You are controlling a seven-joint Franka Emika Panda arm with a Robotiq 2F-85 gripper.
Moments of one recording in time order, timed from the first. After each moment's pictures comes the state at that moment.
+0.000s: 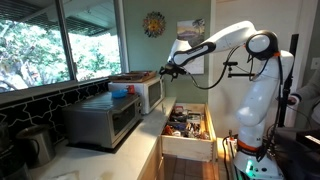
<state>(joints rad) -0.41 -0.31 0.03 -2.15 -0.15 2.44 0.88</state>
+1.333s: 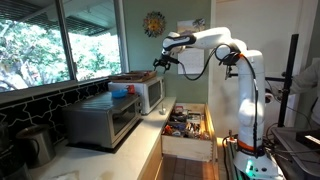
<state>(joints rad) -0.32 0.10 -0.19 -1.50 0.19 2.09 0.37</state>
